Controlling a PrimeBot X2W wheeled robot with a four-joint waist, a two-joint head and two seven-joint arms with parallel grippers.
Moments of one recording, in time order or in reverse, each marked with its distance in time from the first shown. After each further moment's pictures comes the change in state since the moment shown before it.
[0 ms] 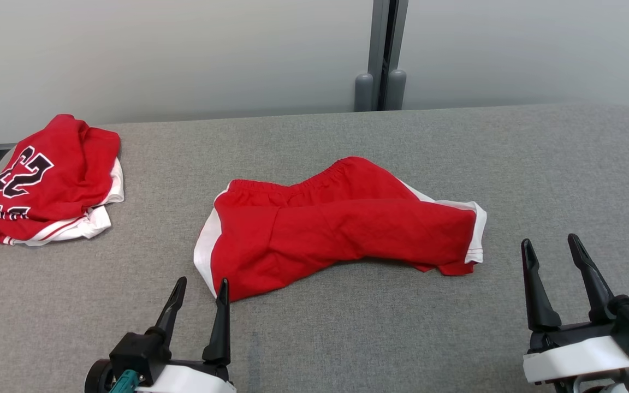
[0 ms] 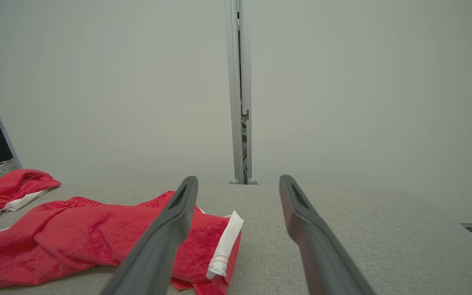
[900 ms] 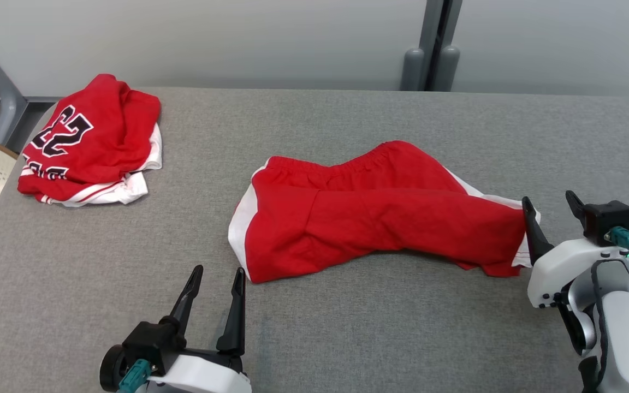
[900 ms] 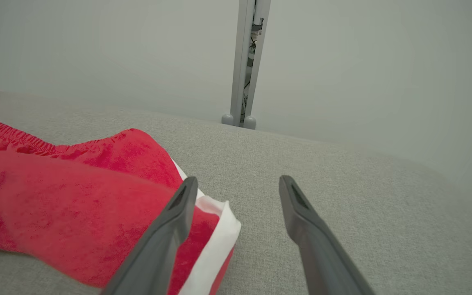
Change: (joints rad) left arm -0.027 -0.036 0.001 0.012 0.024 -0.039 0.000; right arm -0.342 -0.016 -0.059 0.368 -0.188 0.000 0.212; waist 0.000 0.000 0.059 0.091
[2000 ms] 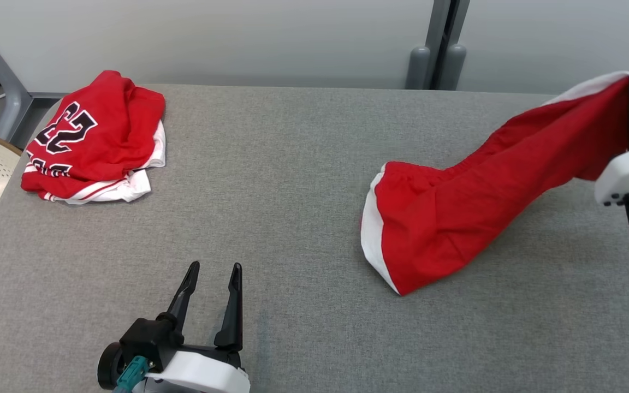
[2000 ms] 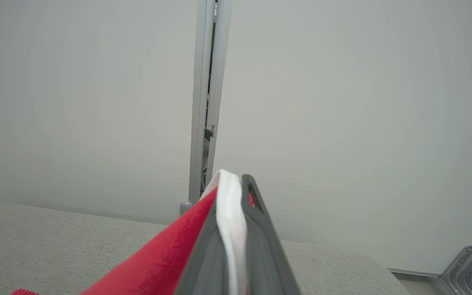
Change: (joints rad) left arm -0.015 -0.003 0.002 0.000 -0.007 0.010 0.000; right arm -0.316 -0.140 -0.070 0.174 0.024 0.000 -0.096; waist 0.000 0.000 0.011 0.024
